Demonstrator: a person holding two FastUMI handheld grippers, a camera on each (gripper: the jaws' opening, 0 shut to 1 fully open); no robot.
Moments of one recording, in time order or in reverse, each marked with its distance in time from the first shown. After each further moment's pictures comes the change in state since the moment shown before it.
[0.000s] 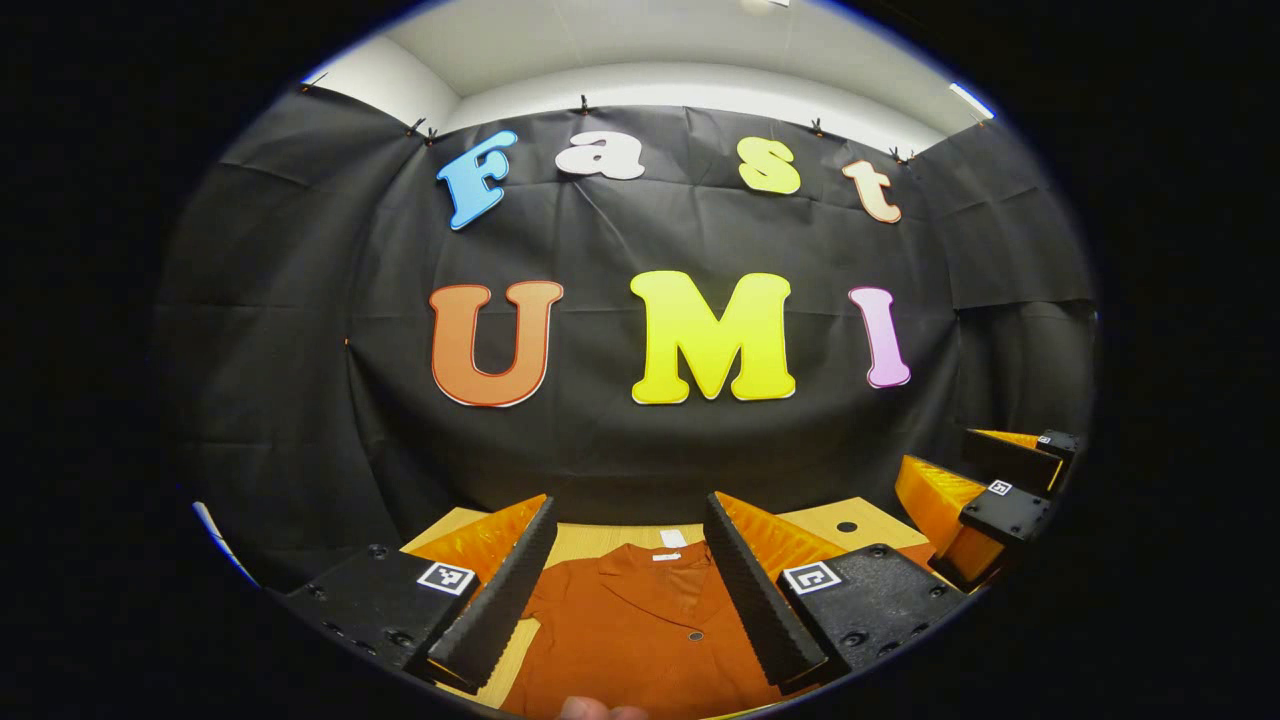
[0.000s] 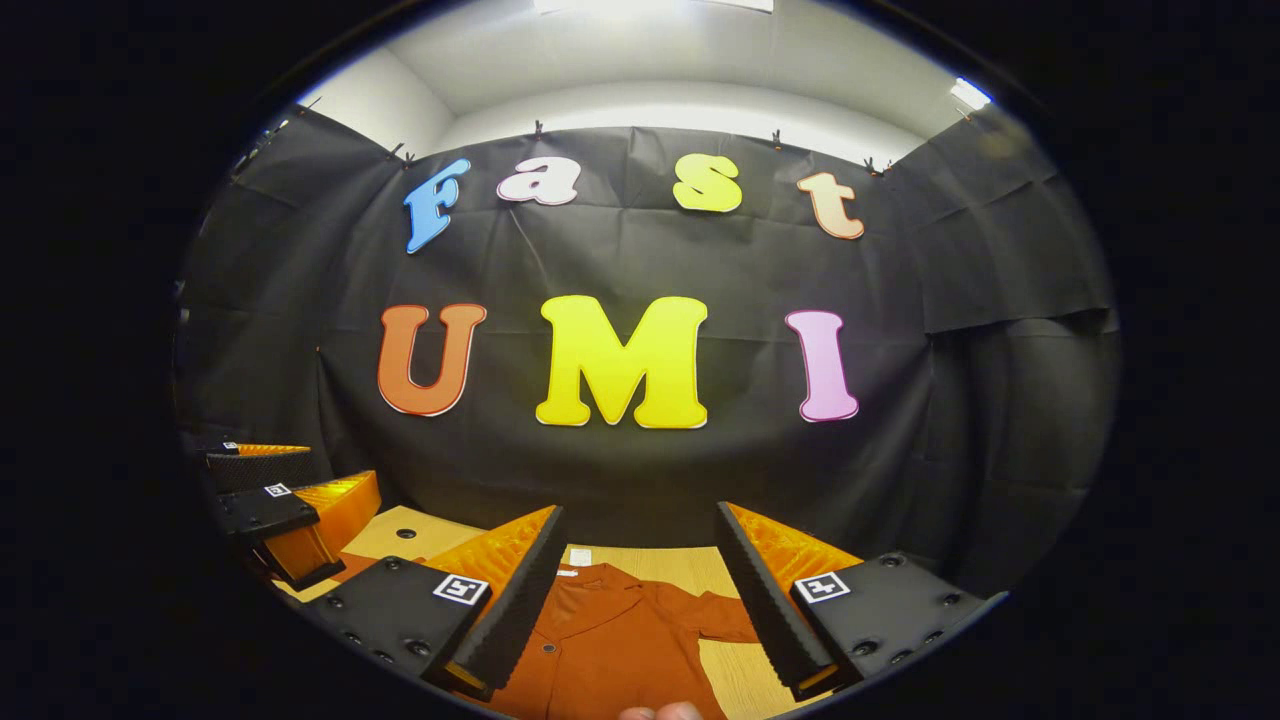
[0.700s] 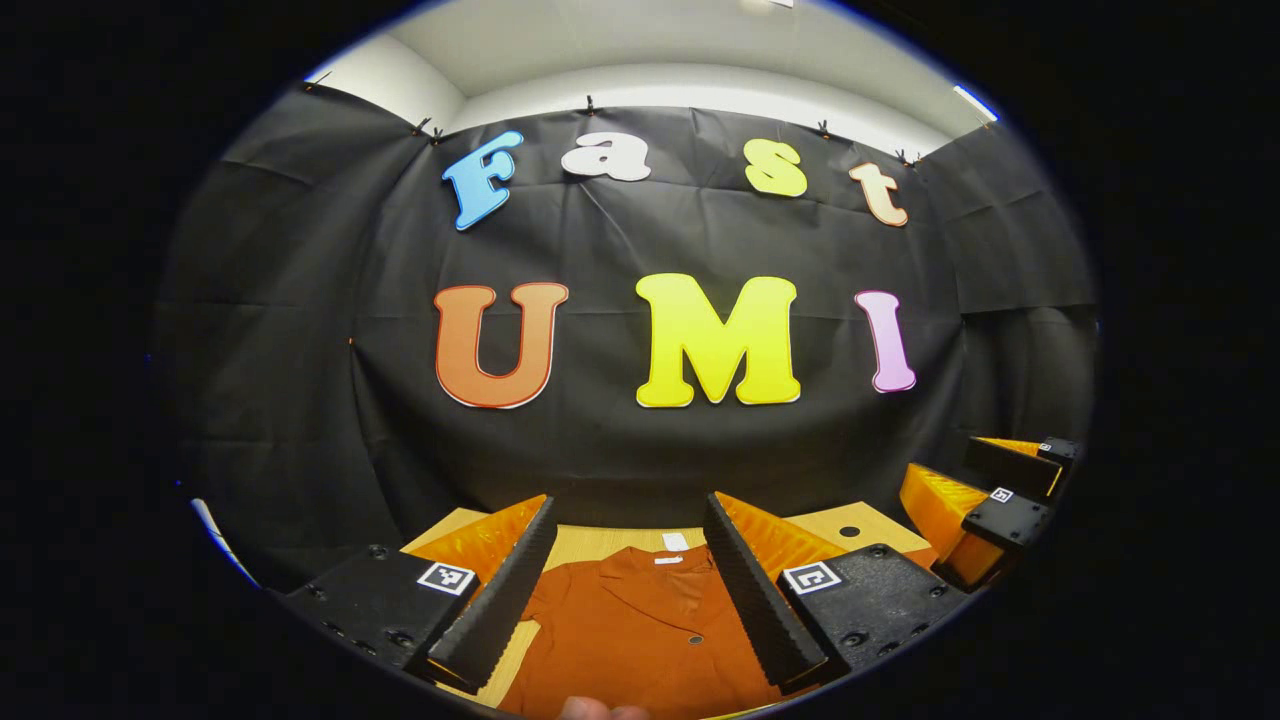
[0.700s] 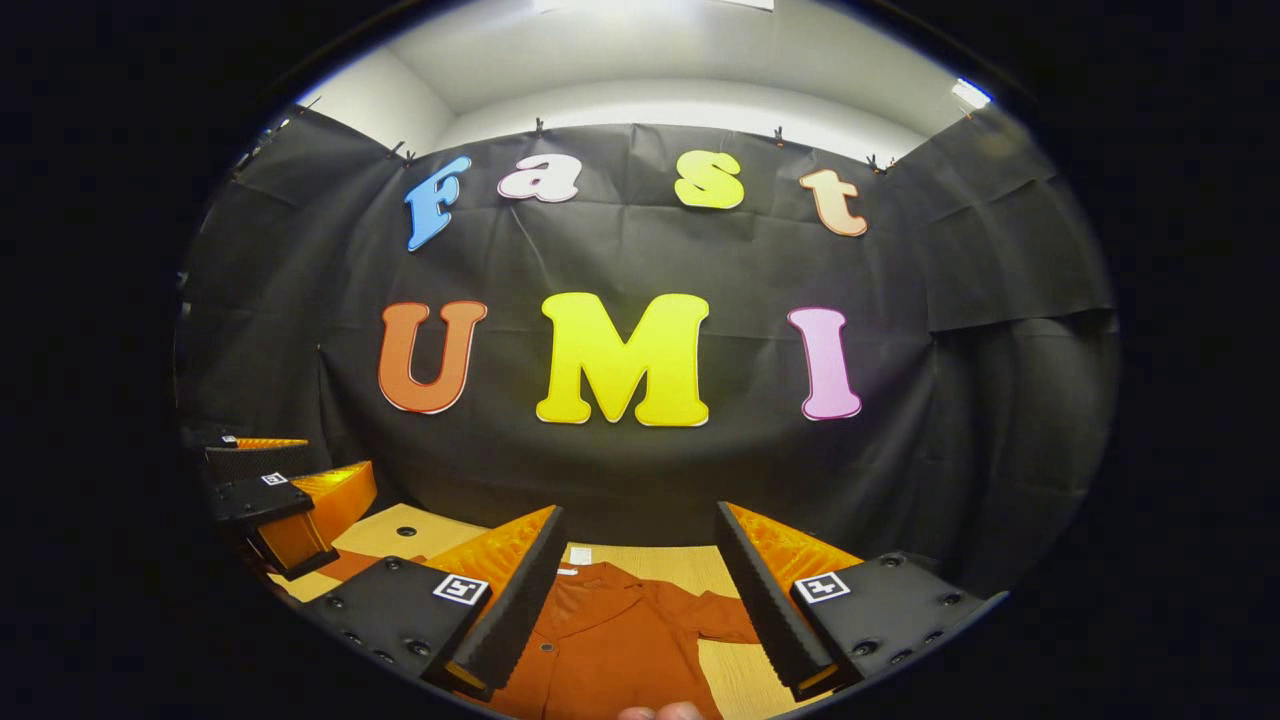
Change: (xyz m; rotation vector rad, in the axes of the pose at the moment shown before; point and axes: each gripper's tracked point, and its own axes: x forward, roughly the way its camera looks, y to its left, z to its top) left arm 0.002 0.004 0.003 -0.005 -0.004 0.016; right arm 0.003 -0.004 0.002 0.003 0.002 0.005
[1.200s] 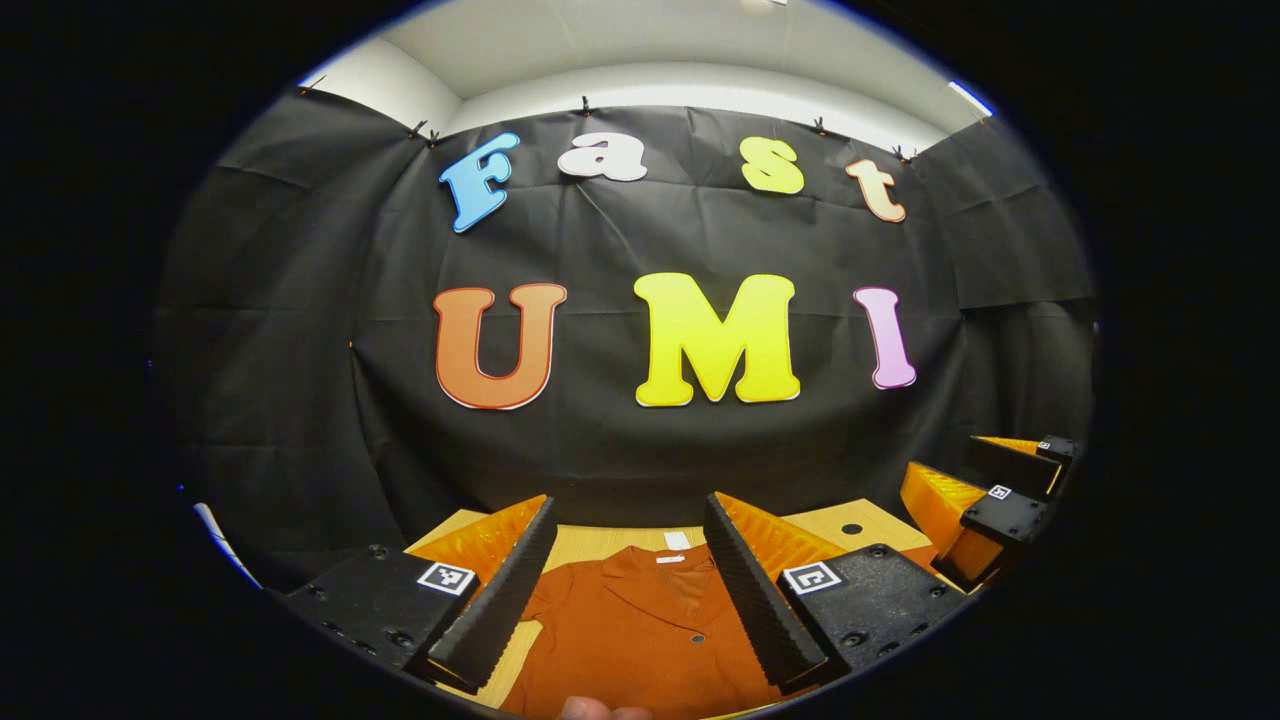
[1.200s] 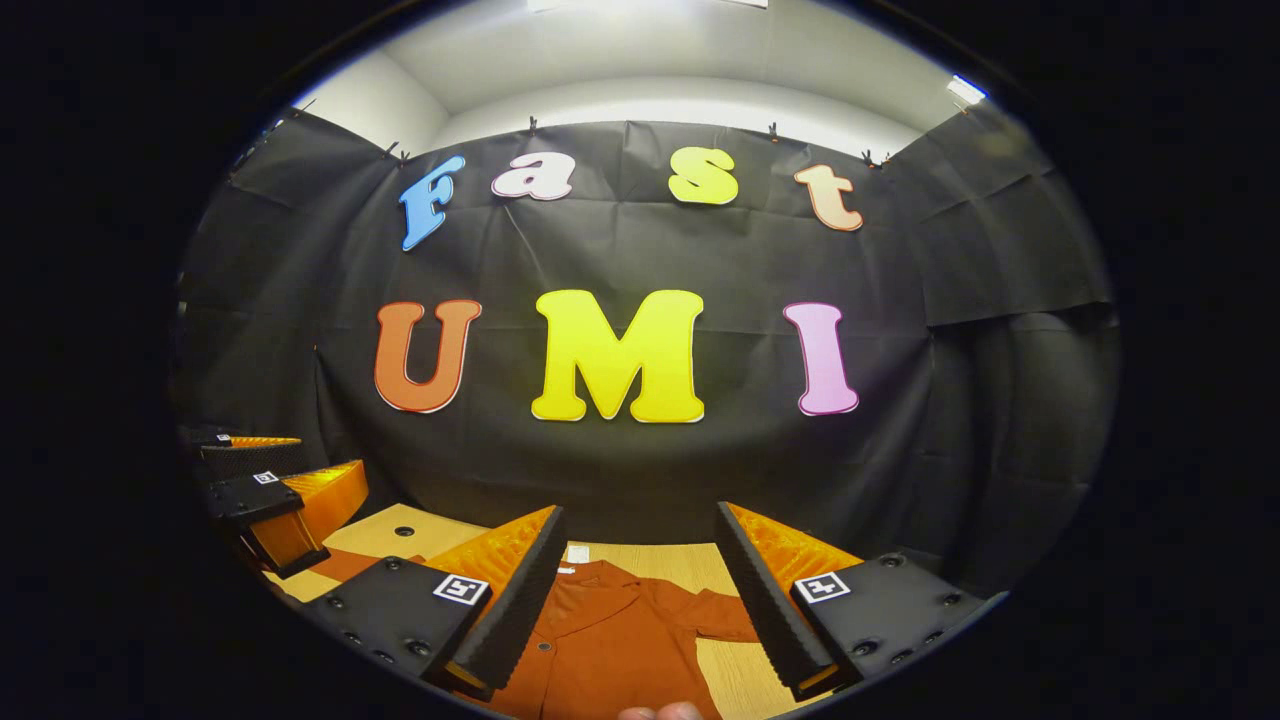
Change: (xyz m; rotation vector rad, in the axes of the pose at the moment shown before) left arm 0.000 -0.004 -0.001 0.015 0.003 0.001; right arm 0.003 -0.007 -0.006 0.006 0.018 -0.008
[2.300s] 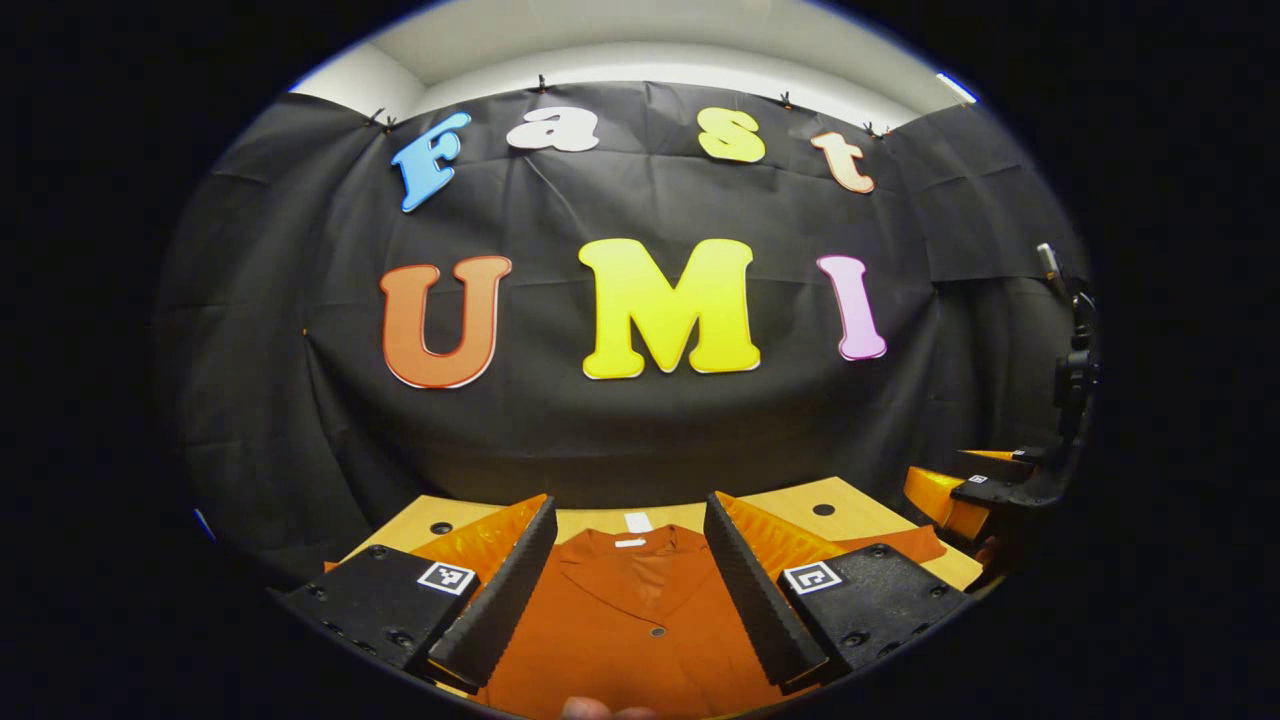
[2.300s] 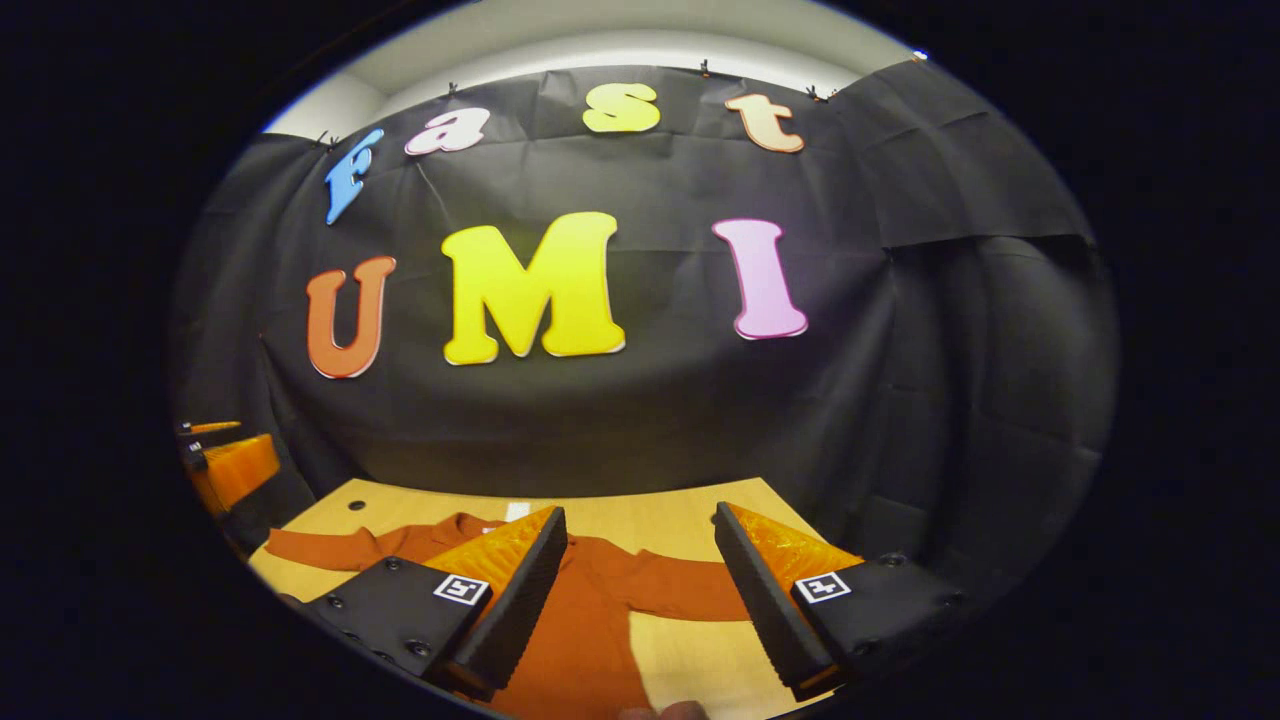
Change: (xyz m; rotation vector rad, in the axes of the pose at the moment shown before) left arm 0.023 -0.074 -0.033 0.019 0.091 -0.125; right arm 0.055 -0.148 -0.087 0.067 0.212 -0.103
